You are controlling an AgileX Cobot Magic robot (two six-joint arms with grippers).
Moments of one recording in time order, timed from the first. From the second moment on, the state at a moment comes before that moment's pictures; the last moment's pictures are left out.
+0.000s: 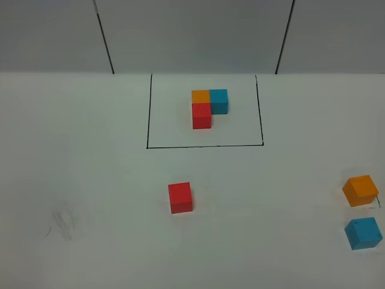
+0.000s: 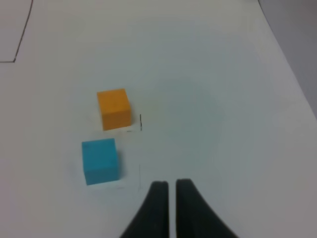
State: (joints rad) left arm 0.03 -0.01 -0.51 -0.04 1.08 0.02; right arm -0.08 -0.01 -0.50 -0.08 1.07 0.00
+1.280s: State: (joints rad) left arm 0.03 -0.01 -0.51 -0.04 1.08 0.02; right arm -0.08 -0.01 -0.50 -0.11 1.07 0.00
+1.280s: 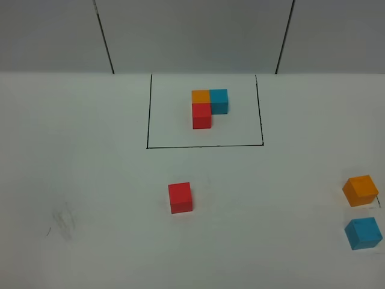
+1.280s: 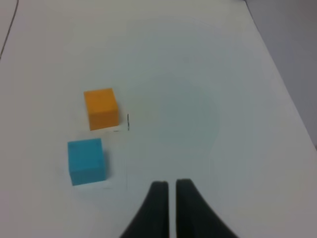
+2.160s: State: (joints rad) left arm 0.03 -0.01 -0.51 -0.04 1.08 0.02; right arm -0.08 0.02 -0.52 -0.08 1.06 -0.02
